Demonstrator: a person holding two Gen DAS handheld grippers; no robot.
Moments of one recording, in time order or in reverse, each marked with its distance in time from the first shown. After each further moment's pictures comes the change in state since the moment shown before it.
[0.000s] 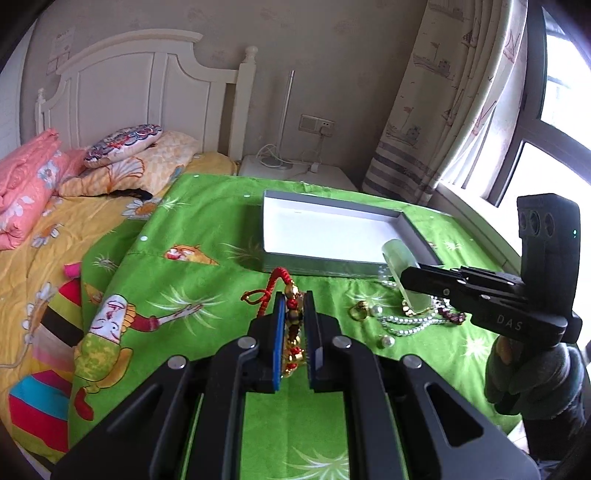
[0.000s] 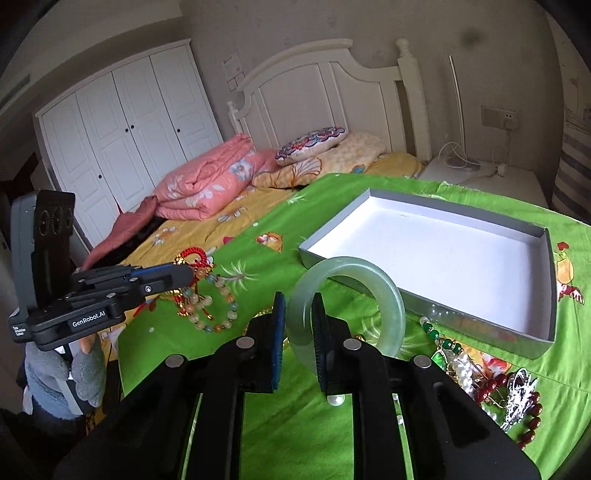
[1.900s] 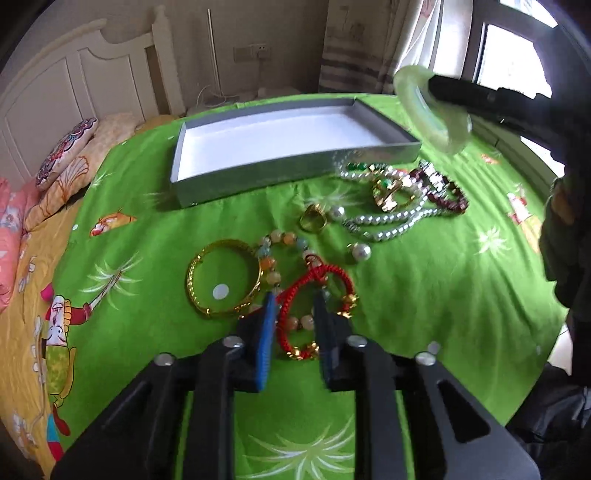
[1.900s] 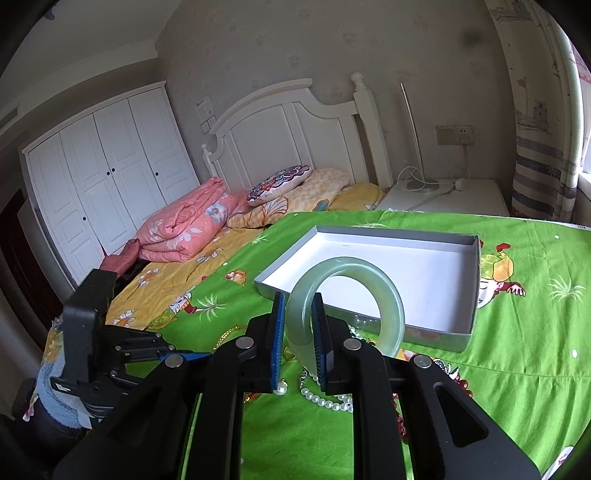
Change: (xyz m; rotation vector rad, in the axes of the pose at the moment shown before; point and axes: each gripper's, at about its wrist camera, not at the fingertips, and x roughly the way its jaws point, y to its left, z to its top) left arm 0.082 -0.059 -0.046 0.326 0.314 0.047; right arm -0.066 -0.042 -0.008 0.088 -0.141 -0.079
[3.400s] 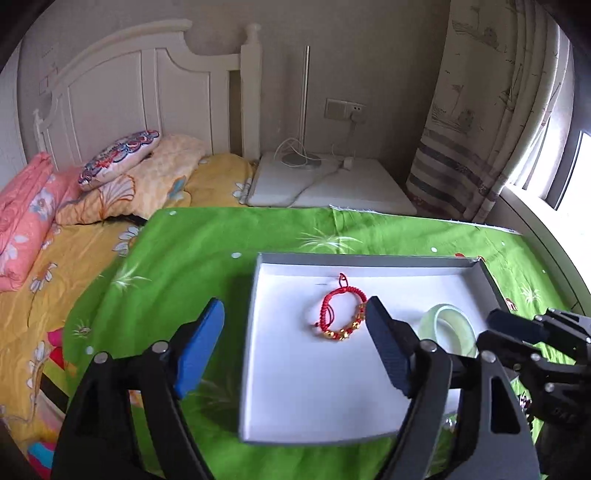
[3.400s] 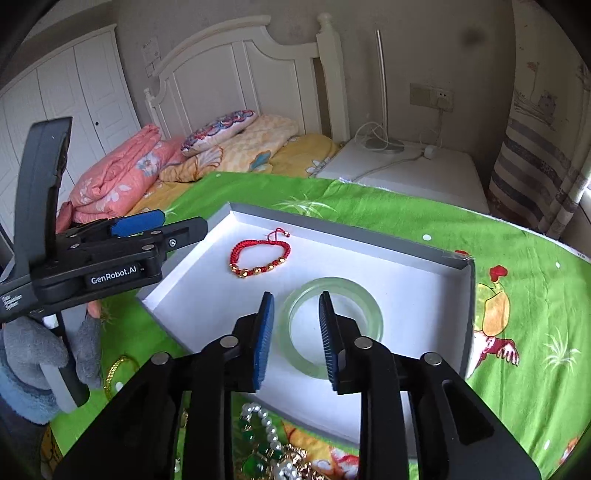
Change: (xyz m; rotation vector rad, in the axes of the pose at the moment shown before) left arm 0.048 0.097 0.159 -0.295 -0.231 0.145; right arm 0.119 -0.056 0.051 -0.041 0.214 -0.217
